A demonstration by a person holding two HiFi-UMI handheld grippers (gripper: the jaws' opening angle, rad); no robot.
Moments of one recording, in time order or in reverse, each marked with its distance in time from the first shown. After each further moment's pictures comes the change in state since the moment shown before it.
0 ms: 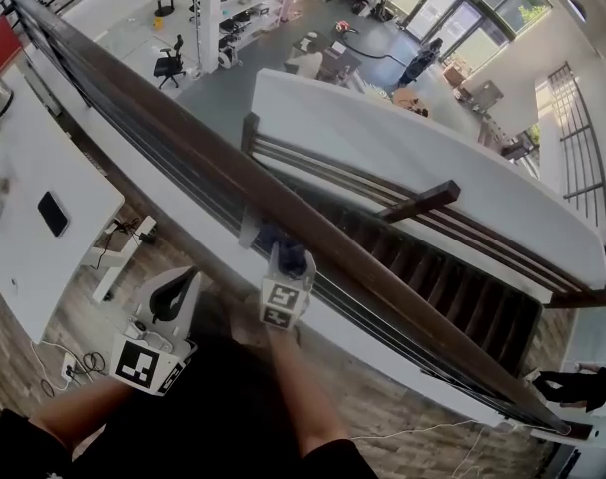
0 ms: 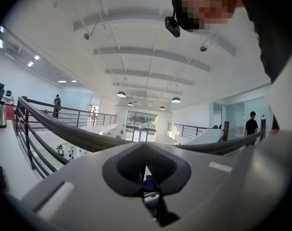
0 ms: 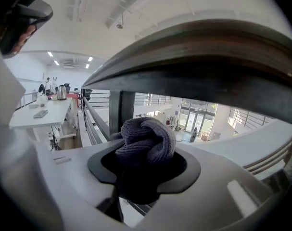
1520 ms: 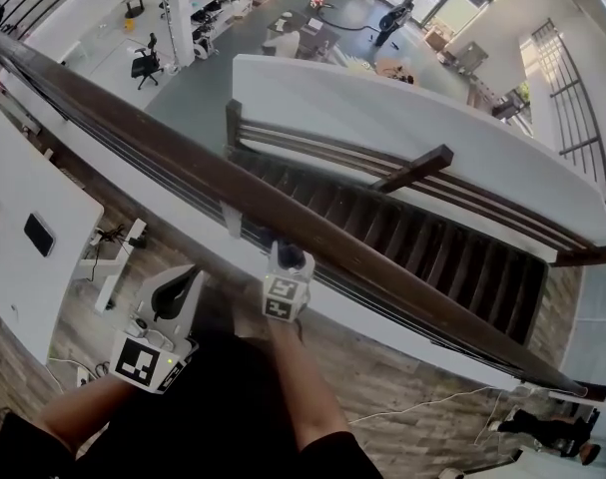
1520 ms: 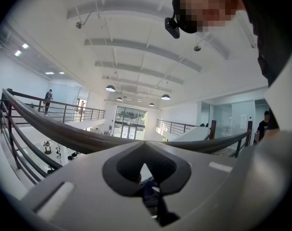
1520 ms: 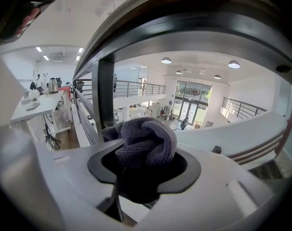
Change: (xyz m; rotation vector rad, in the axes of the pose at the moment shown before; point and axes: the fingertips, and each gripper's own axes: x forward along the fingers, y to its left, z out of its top) left arm 0.025 -0.028 -0.006 -0.005 0.056 -0.144; right arm -0.003 -0.030 -0.059 0.051 0.120 -0.061
